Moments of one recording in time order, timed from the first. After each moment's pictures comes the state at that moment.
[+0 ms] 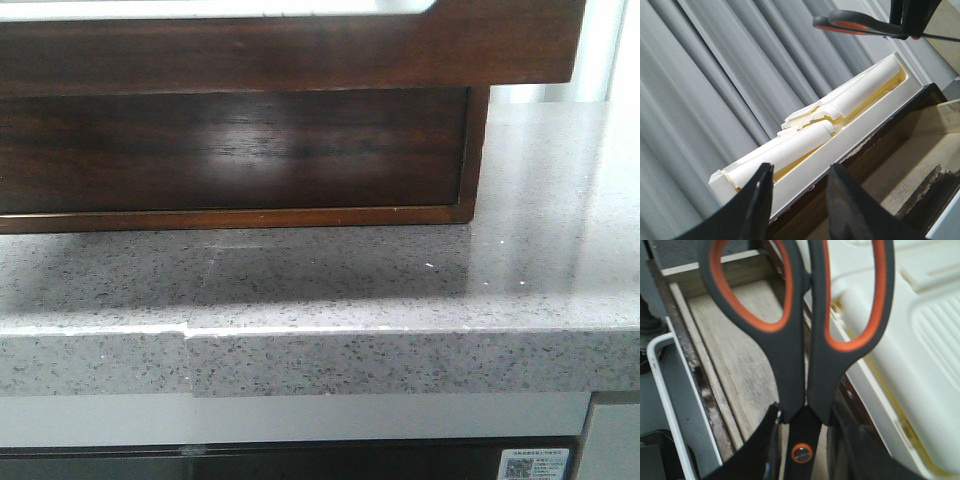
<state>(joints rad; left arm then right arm) -0.51 0.28 -0.41 0.71 -0.12 -0.09 0.58 1.39 -1.84 0.26 1.20 -0.66</state>
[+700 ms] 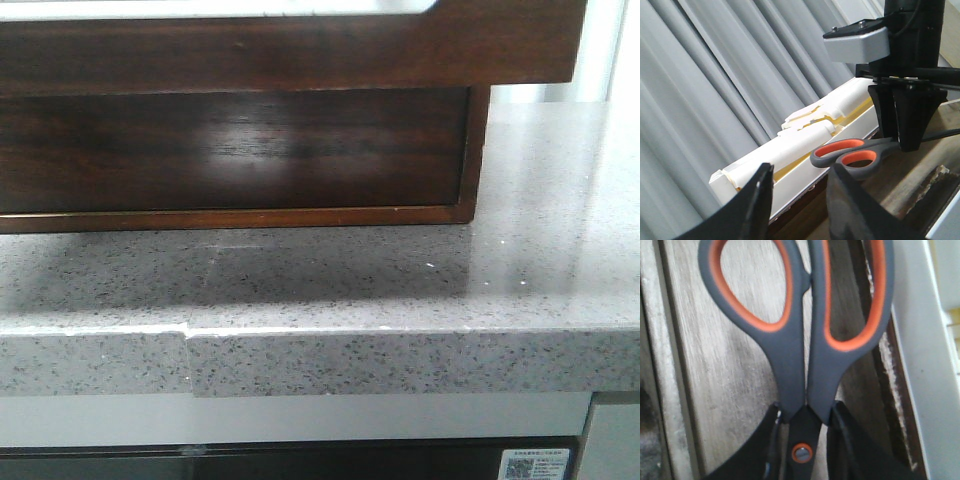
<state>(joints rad) -0.51 0.28 -0.41 0.71 -0.12 -0.09 0.76 1.64 -1.84 0.01 1.14 -0.71</state>
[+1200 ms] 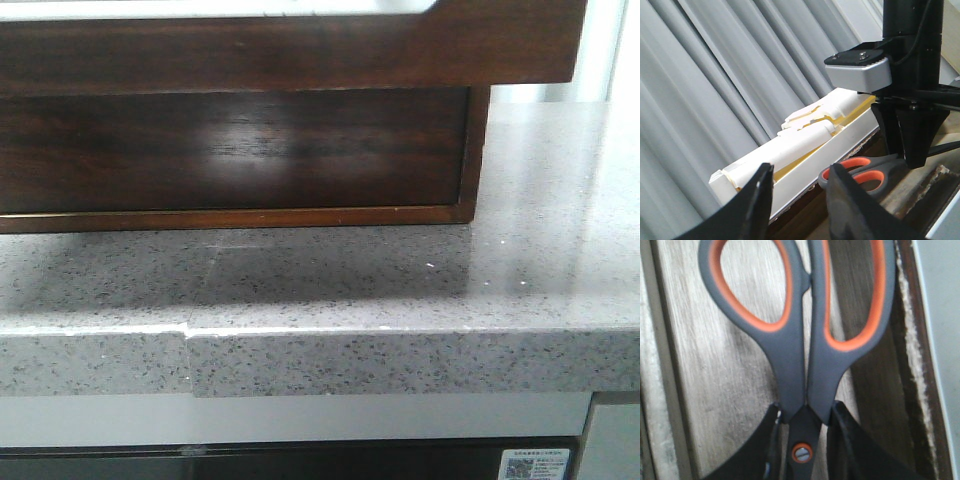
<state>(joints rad) -0.51 0.28 -0.41 0.71 -0.12 -0.09 0.76 1.68 -1.84 0.00 1.16 -0.71</state>
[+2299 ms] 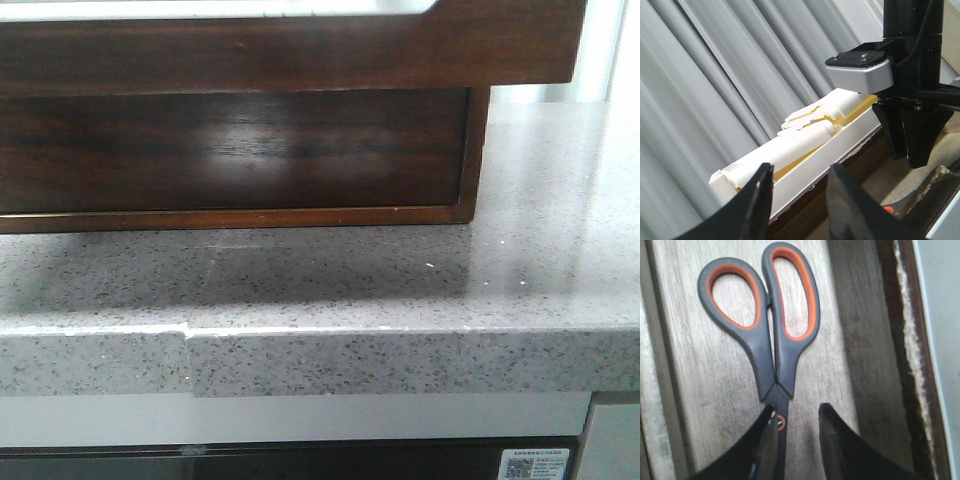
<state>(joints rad) -0.51 0.28 -0.41 0.71 -0.12 -0.09 0.76 1.68 -1.84 -0.02 1.17 -0.71</state>
